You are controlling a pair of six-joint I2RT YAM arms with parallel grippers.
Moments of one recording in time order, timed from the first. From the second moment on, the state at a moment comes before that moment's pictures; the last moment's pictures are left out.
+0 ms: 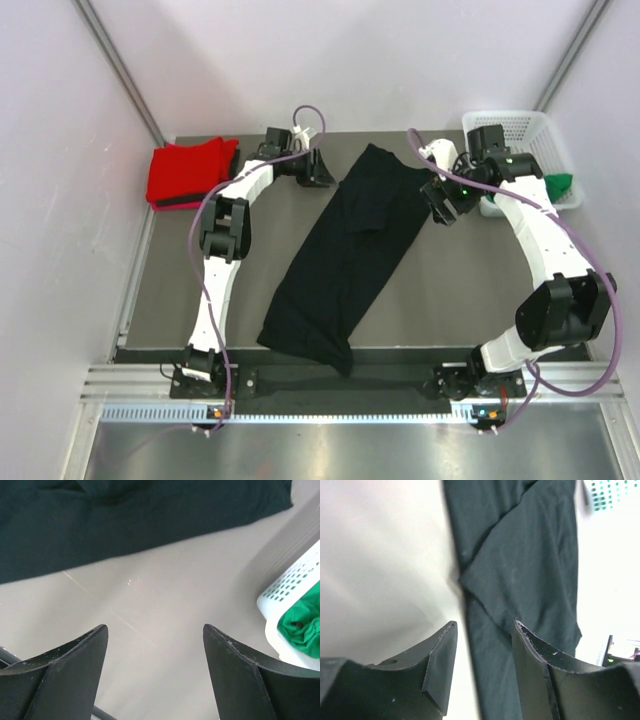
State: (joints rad) left arm -0.23 2.62 2.25 -0.39 0.90 -0.30; right arm 0.14 1.52 1.52 -1.02 -0.25 -0.58
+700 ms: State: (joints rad) left arm -0.29 2.76 2.35 -0.24 0.93 -0.40; right arm 0.13 1.52 1.49 -1.06 -0.18 -0.62
